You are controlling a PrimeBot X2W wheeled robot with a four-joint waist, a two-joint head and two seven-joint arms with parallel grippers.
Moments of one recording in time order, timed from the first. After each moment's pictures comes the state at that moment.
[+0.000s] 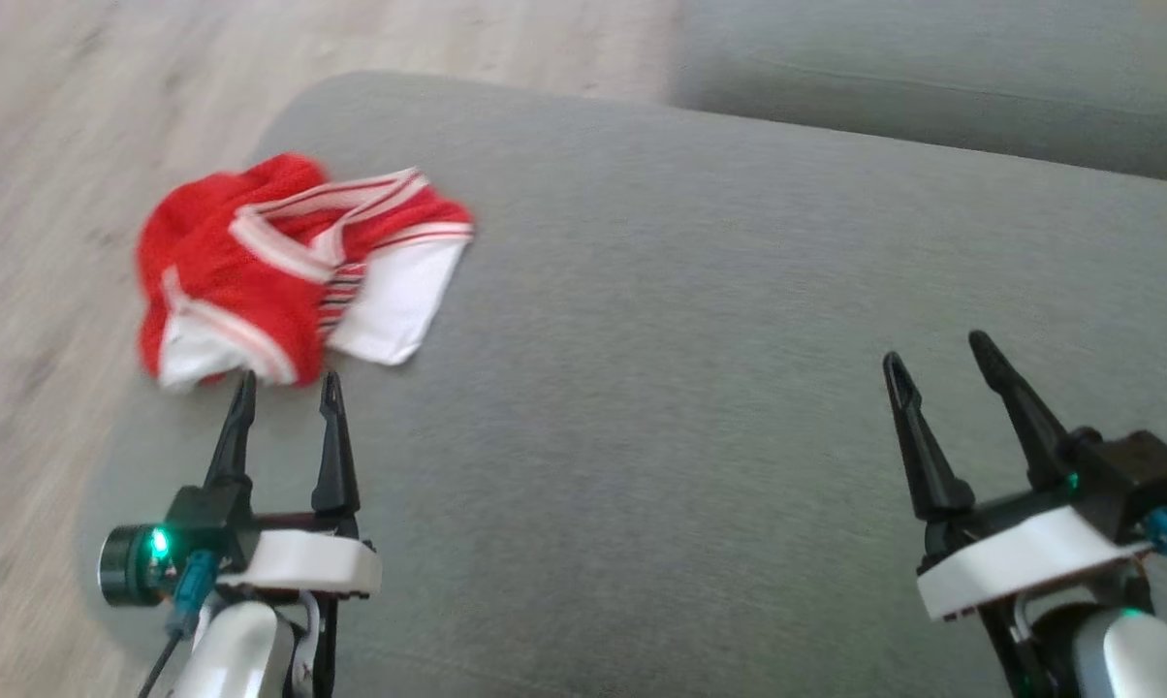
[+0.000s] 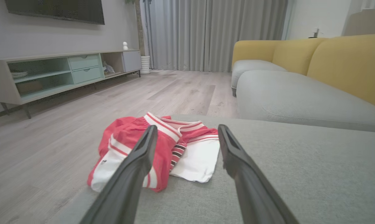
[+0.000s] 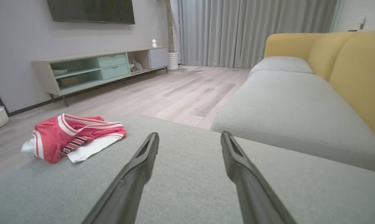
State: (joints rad) left arm -0.17 0.18 -0.27 0.29 -0.30 0.16 -0.24; right arm 0.07 -0.11 0.09 -0.23 0.14 0.13 0.12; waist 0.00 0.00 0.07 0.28
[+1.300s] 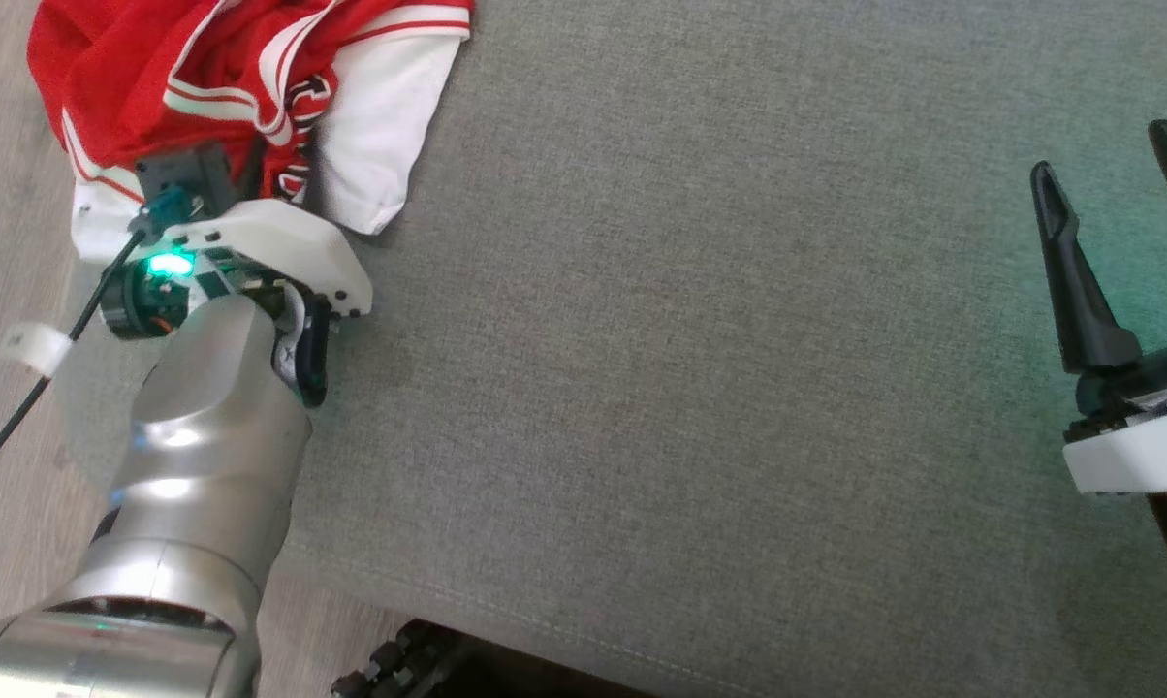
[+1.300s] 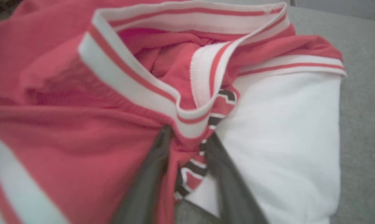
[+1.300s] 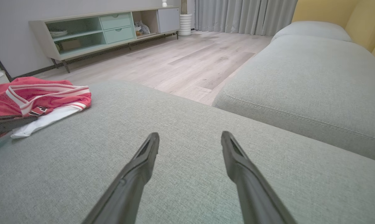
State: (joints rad) left arm -0.94 0.06 -0.22 1.13 -0.40 -0.01 -0.11; right arm -0.12 -0.32 0.01 -0.46 0.17 0.13 0.27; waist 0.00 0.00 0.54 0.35
